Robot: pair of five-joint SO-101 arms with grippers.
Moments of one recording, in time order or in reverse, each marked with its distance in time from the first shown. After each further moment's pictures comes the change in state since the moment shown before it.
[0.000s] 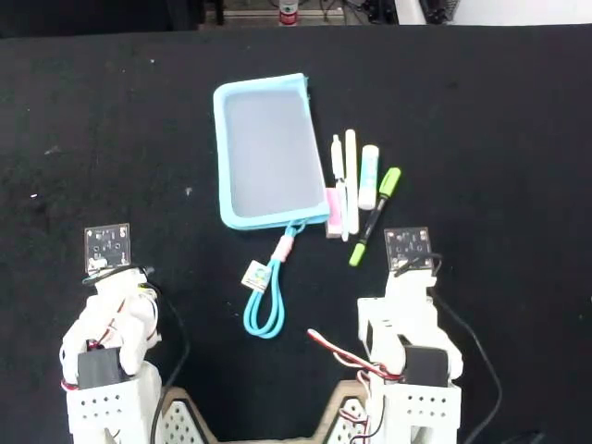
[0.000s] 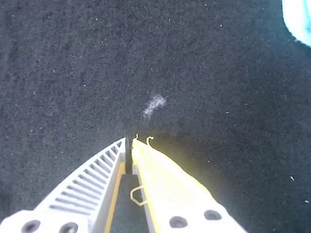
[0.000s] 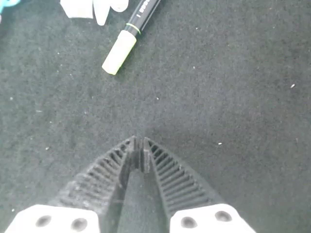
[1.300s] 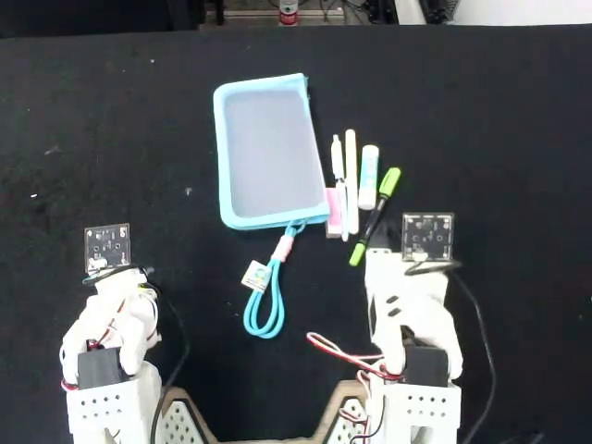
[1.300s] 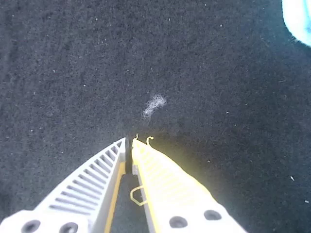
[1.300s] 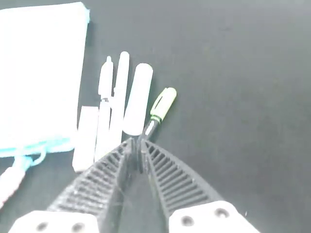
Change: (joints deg) left arm 0.0 0.0 0.0 0.0 0.0; right arm 0.0 0.0 0.0 -32.2 -0.1
